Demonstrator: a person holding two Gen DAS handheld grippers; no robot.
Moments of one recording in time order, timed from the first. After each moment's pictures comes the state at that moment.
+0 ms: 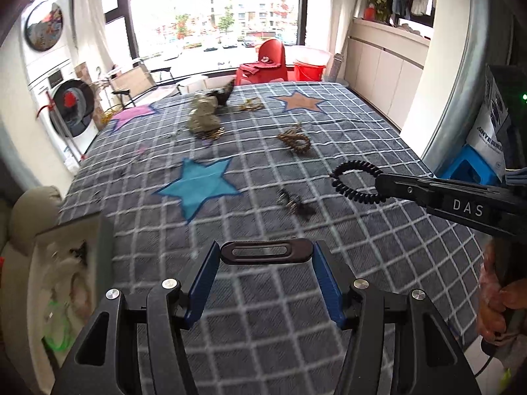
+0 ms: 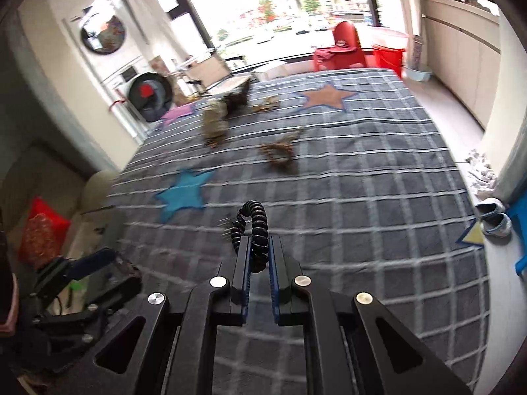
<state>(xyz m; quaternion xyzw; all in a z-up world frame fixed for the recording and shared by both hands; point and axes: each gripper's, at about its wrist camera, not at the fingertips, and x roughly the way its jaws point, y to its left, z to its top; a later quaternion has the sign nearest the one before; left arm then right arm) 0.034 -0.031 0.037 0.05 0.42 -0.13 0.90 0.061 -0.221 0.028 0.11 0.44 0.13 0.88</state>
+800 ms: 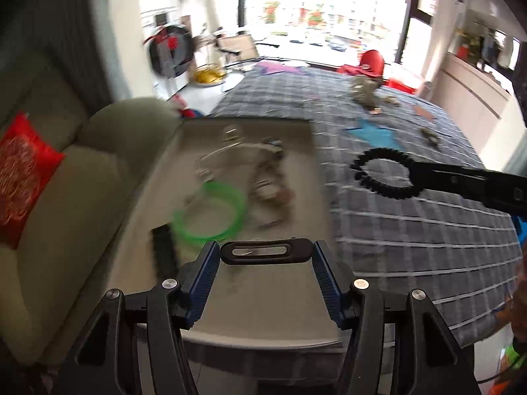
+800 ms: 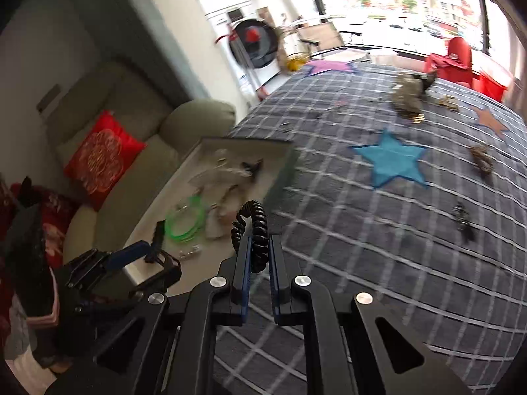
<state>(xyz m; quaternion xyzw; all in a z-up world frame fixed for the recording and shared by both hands) -0.050 0.199 0.004 -0.04 0.44 0.04 0.90 0.015 0.022 0.032 0.01 0.47 0.31 0.83</state>
